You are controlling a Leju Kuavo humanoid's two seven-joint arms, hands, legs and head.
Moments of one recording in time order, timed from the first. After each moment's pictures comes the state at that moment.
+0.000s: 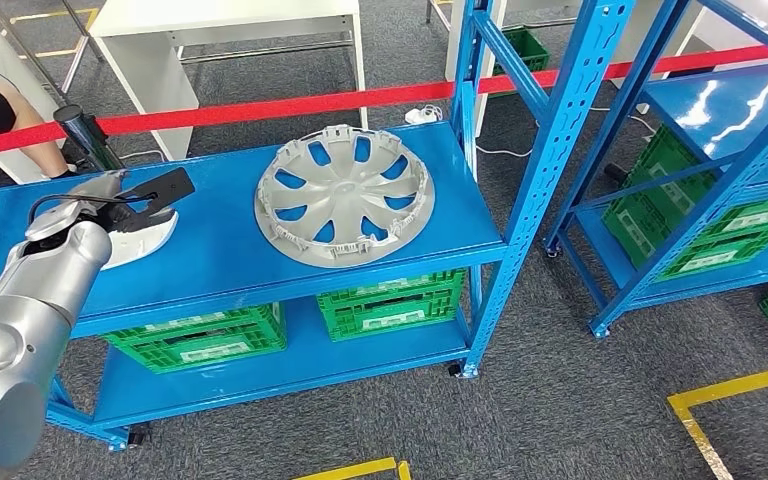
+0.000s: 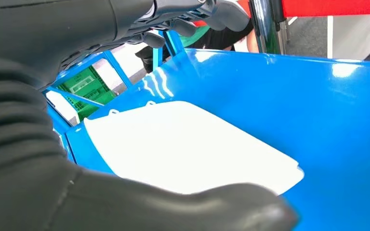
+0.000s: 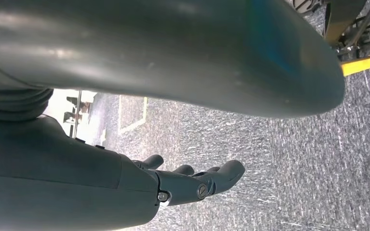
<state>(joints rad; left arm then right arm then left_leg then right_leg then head) -1.04 0.17 0.00 -0.25 -1.24 -0.28 0.11 -0.06 0.06 -0.63 -0.19 0.70 0.00 0.31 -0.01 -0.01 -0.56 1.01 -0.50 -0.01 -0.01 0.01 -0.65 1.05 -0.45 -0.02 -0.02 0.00</state>
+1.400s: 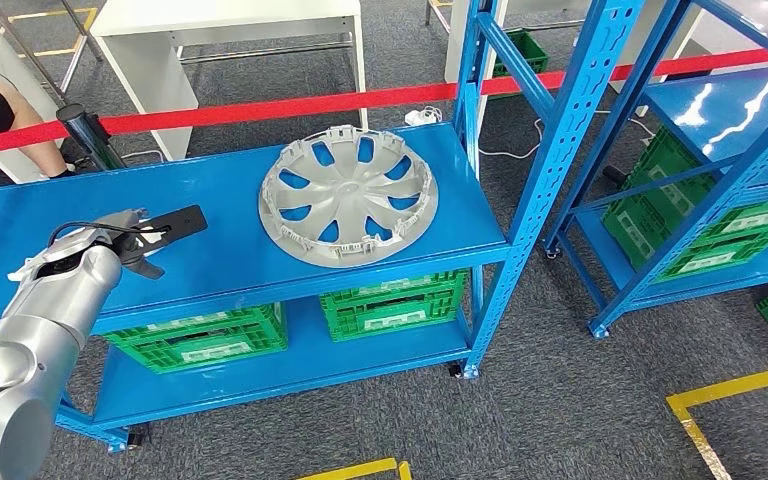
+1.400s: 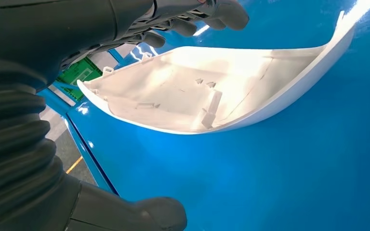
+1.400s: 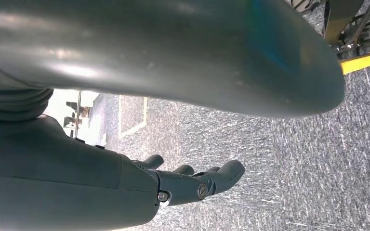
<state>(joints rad) -0.97 0.17 0.00 -0.24 -1.27 -0.38 0.10 -0.06 0.06 -0.66 -0.19 0.71 -0.01 0.31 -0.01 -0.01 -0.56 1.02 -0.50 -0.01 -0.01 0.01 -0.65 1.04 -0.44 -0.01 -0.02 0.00</state>
